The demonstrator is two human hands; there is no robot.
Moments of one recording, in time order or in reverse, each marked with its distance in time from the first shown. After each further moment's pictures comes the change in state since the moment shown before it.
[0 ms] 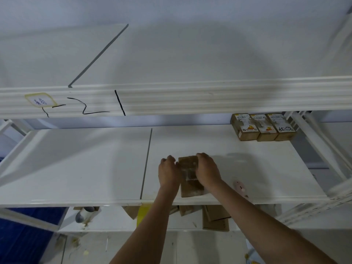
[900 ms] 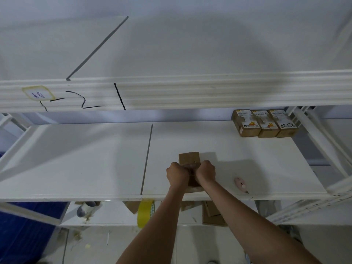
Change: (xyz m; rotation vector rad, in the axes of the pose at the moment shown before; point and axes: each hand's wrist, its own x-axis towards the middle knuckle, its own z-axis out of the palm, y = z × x) left_hand -0.010 0.008 0.028 -0.092 -0.087 -0.318; right_hand -0.001 -0.010 0.023 0.281 -0.038 0.478
